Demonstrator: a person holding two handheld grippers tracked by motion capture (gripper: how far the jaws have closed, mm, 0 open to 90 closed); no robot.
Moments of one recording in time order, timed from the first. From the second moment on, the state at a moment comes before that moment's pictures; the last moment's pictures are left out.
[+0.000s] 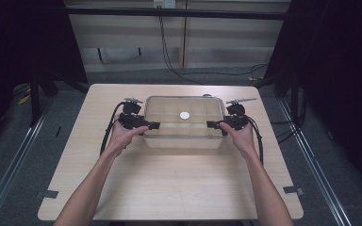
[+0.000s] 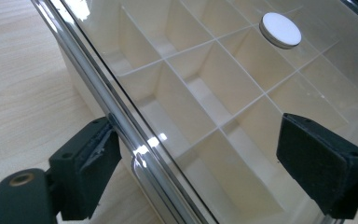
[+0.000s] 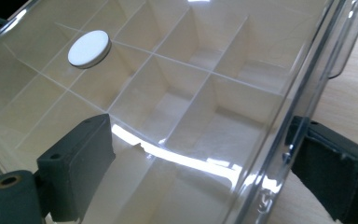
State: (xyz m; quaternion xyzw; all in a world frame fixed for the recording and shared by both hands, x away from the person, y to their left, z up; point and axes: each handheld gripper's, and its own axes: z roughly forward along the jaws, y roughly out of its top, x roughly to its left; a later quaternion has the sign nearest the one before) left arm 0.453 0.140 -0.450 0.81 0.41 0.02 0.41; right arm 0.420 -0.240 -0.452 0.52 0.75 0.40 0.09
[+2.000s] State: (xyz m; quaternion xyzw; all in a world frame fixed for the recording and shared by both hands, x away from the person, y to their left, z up) left arm 0.435 0.169 -0.425 0.77 0.40 0.08 0.49; right arm 0.401 -0.254 -0.429 0.52 0.68 0.50 0.14
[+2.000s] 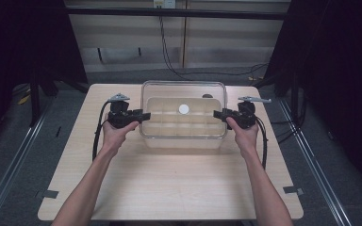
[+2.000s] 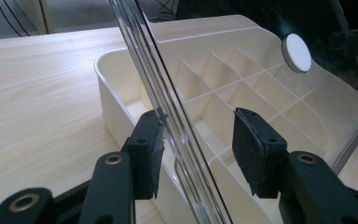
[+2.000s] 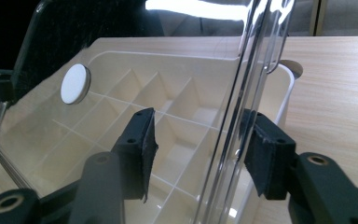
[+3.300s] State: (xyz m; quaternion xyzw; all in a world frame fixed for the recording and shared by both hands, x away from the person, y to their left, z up) left arm 0.405 0.186 -0.405 0.76 0.36 0.11 0.53; right arm 0.371 -0.260 -0.404 0.50 0.66 0.54 0.14
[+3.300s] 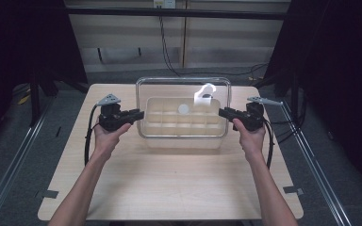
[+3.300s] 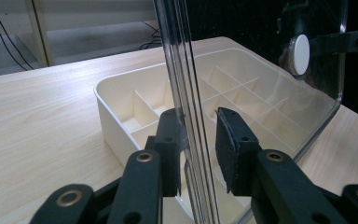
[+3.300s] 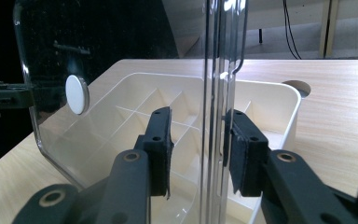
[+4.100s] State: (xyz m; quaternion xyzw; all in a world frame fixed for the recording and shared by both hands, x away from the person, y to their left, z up) left arm 0.390 0.196 -0.401 0.75 0.35 0.11 0.55; right arm 0.355 -0.258 -0.400 0.47 0.67 0.55 0.15
